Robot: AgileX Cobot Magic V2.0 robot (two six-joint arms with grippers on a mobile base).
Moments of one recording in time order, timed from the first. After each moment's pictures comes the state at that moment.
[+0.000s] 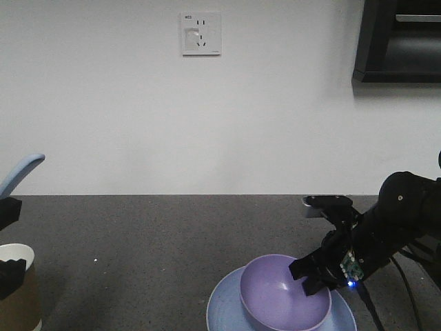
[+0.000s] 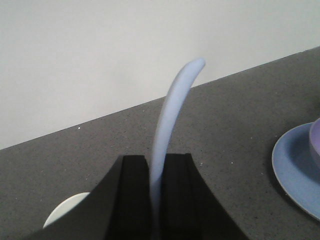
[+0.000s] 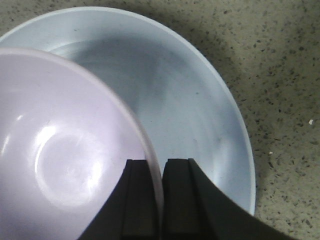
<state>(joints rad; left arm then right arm) -0.81 0.88 -1.00 0.90 0.78 -0.73 0.14 1.80 -1.42 0.33 0.91 -0.28</state>
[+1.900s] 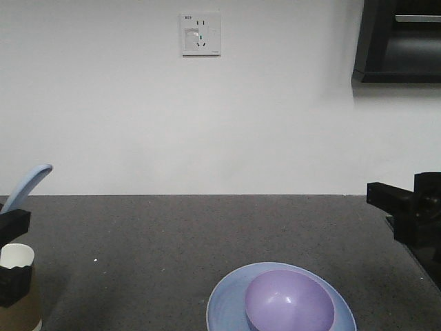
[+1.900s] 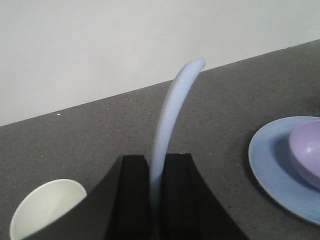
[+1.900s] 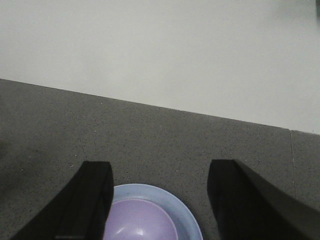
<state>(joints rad) -0.81 0.88 -1.00 0.79 0.76 -0.73 0.14 0.94 -1.00 0.43 0.45 -0.38</state>
